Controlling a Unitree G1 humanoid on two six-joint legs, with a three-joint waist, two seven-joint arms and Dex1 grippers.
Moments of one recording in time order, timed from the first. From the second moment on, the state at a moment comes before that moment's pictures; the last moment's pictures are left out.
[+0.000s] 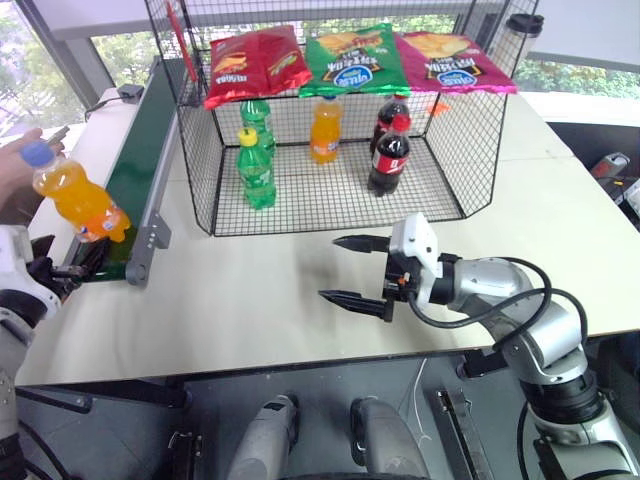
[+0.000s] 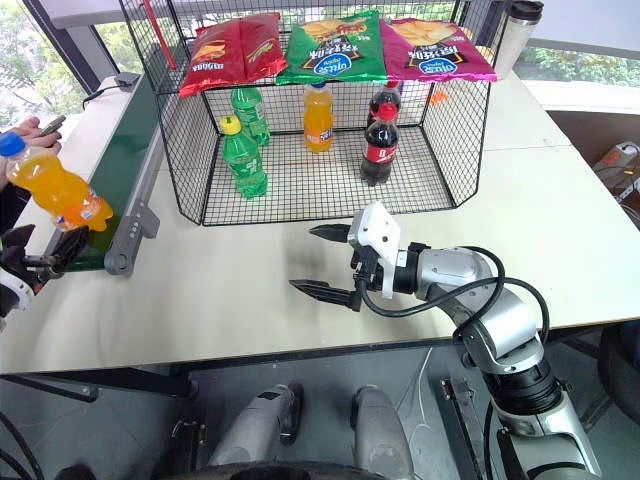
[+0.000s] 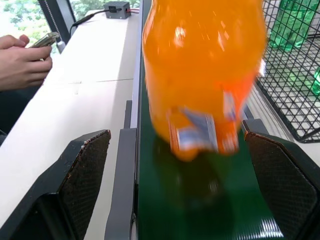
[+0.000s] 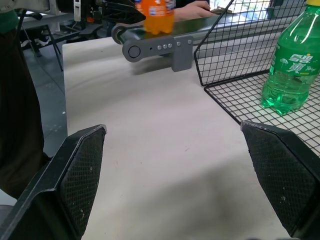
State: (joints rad) left arm 0.02 0.67 0.67 -0.24 -0.53 0.60 -0.41; right arm -0.36 -0.55 0.13 -0.46 0.50 0.59 0.87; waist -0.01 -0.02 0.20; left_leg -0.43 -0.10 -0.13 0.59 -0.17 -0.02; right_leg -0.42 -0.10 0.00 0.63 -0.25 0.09
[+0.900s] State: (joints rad) left arm -0.09 0.69 0.66 -0.23 -0.65 0.65 -0.46; right arm -0.36 -0.55 0.14 -0.45 0.49 0.59 0.86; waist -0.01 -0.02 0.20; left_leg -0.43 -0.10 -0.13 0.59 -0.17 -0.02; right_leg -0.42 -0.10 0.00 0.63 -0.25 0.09
